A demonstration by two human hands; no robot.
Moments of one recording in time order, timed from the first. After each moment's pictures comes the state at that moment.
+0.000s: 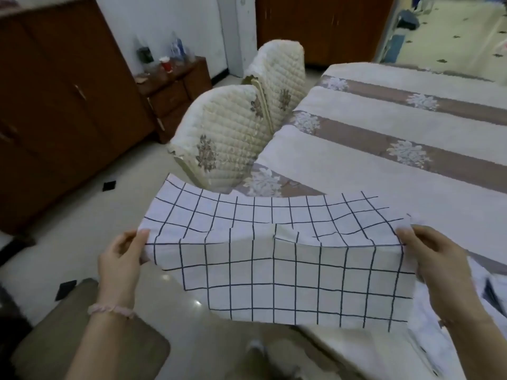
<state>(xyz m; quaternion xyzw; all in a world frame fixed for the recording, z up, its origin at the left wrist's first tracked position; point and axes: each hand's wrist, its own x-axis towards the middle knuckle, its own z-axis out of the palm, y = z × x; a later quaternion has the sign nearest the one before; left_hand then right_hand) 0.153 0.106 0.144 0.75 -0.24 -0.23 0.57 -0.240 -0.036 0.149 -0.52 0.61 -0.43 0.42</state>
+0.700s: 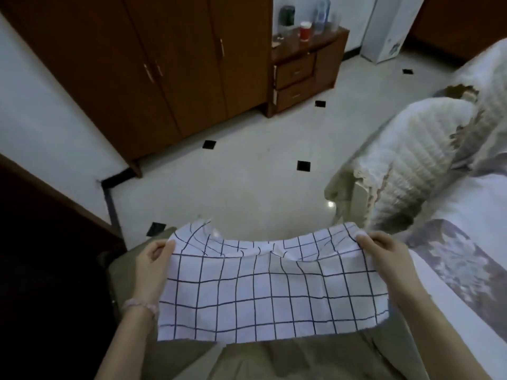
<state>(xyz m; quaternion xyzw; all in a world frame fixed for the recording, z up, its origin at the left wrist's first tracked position) 0.434 0.189 0.090 0.82 -0.05 -0.17 0.54 0.184 -0.083 0.096 -0.67 0.51 -0.18 0.51</state>
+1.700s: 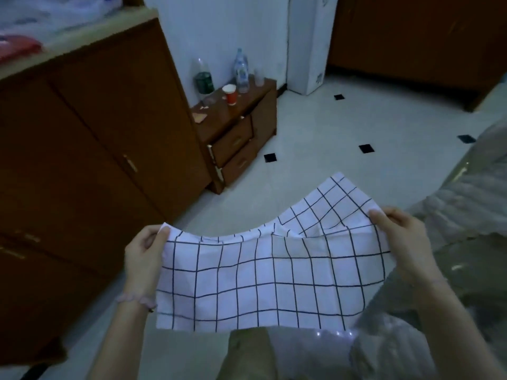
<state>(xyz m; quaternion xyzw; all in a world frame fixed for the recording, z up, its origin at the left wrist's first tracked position) 0.846 -0.380 0.142 0.78 -0.23 -0.22 0.53 0.524 -0.555 0.136 -0.52 0.60 -0.39 0.47</state>
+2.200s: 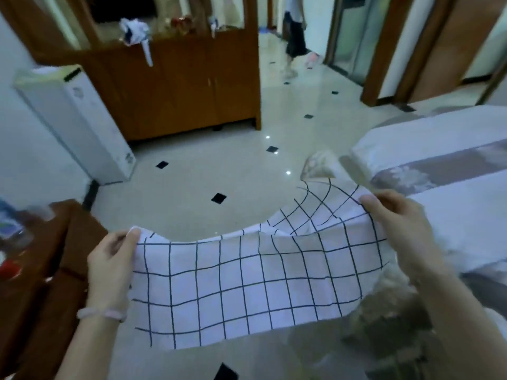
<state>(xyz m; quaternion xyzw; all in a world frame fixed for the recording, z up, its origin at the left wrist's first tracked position) 0.760 -0.892 0.193 0.59 -0.54 -0.37 0.47 0.405 -0.759 0.217 -0.34 0.73 -0.56 0.19</state>
